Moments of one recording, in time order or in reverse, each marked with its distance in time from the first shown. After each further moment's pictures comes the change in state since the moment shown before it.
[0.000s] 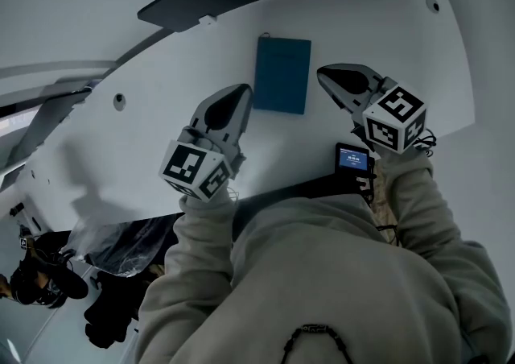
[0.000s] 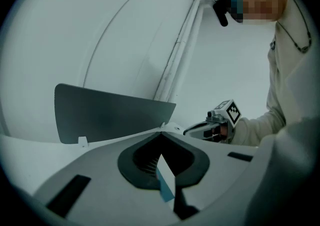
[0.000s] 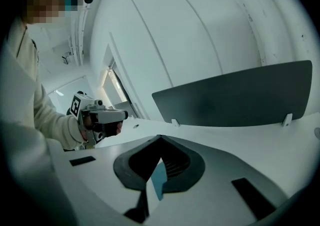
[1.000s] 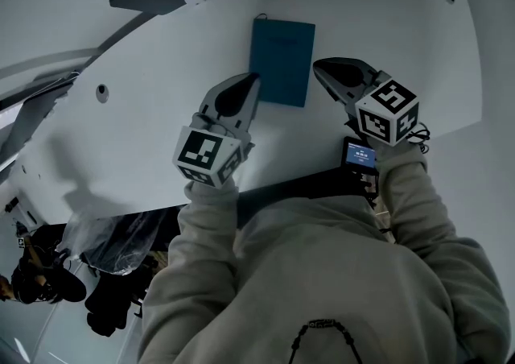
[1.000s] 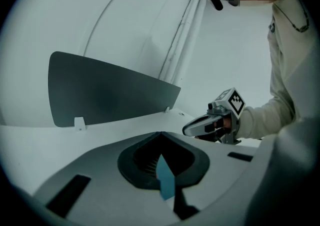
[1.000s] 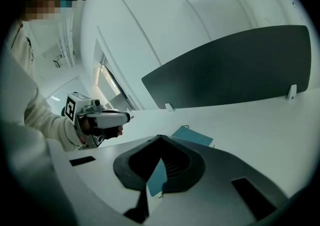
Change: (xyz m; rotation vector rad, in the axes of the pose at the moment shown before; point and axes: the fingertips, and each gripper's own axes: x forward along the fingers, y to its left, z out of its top) left arm 0.046 0.025 -0.074 -0.001 0.110 0.017; right arm 0.046 -0.032 -0.064 0.094 0.077 -0.005
